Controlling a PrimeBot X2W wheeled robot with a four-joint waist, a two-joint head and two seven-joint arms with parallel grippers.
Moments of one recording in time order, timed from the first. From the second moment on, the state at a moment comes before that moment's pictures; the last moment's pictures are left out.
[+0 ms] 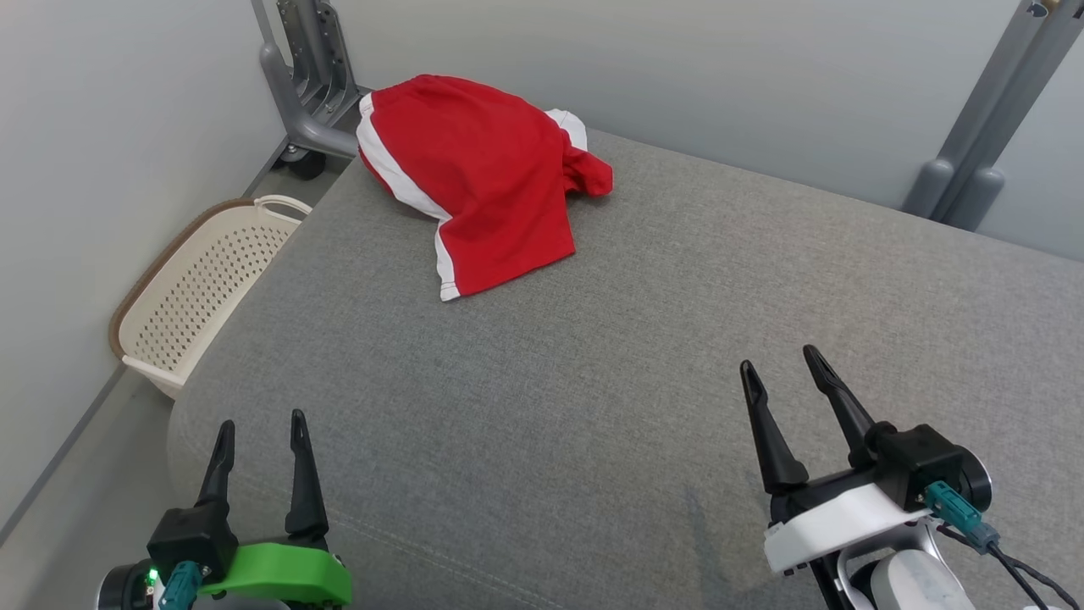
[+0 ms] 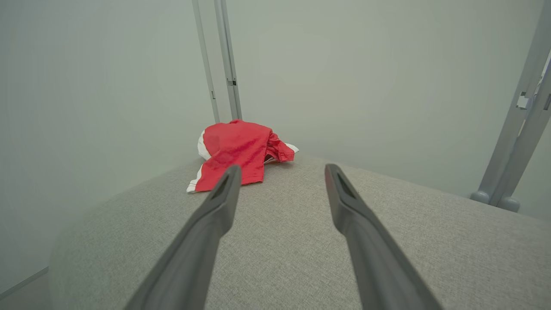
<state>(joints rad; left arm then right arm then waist) 0.00 0.05 -0.04 0.19 -0.19 0.03 -0.26 -0.05 -0.05 0.13 0.11 0.13 0.13 -0.26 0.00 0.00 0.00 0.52</state>
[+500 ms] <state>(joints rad) -0.09 0.08 -0.06 0.22 -0.18 -0.02 -0.26 -0.02 -0.05 0.11 0.11 0.13 0.13 -0.26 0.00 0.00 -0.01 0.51</state>
